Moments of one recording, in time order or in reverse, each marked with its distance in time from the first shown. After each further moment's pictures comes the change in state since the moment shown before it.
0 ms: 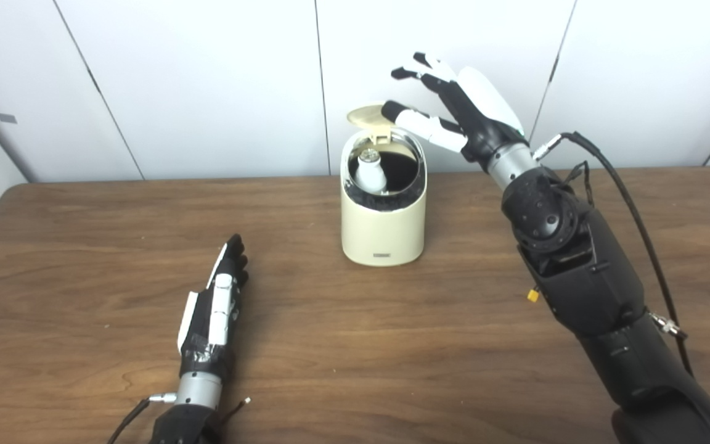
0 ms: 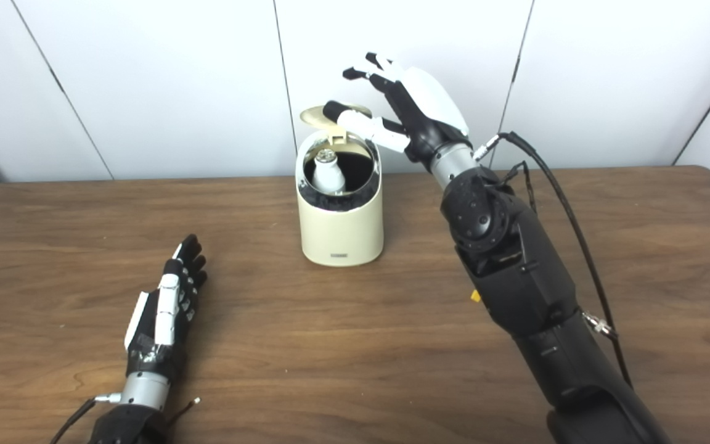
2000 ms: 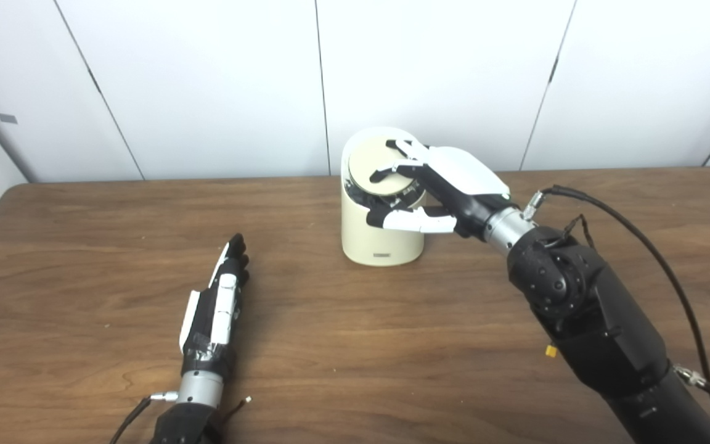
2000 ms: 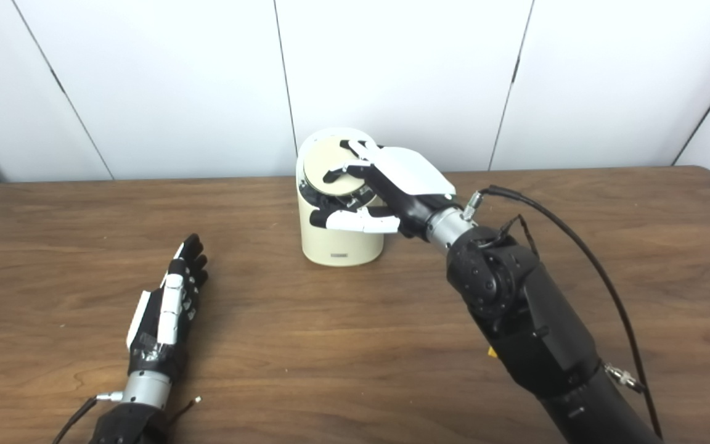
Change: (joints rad) left arm -0.005 0.005 -0.015 0.006 0.009 0.003 0.006; right arm 0.162 -0.062 0.091 -0.166 -0.146 -0.043 0.227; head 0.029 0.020
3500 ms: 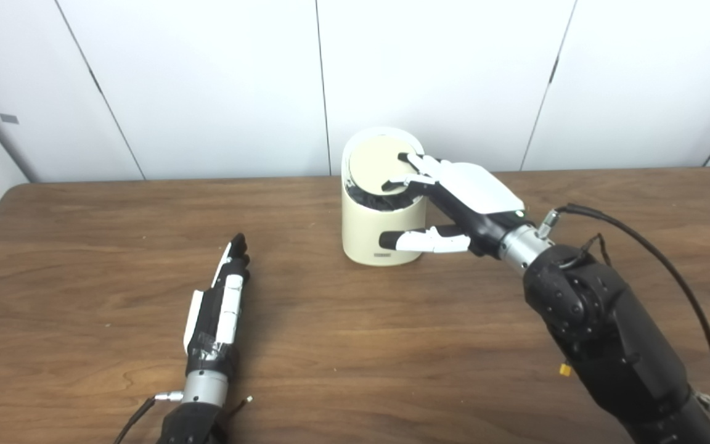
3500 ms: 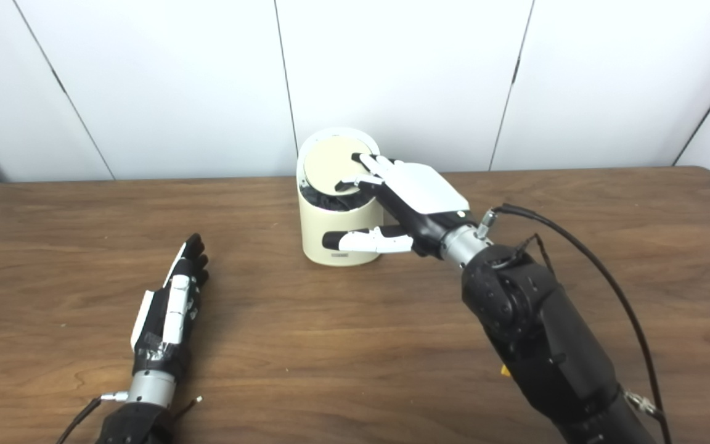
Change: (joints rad) left arm 0.000 -0.013 -0.013 -0.002 0.033 -0.003 0.034; right arm 0.094 -0.022 -0.030 -0.111 -0.072 -0.008 0.052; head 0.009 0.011
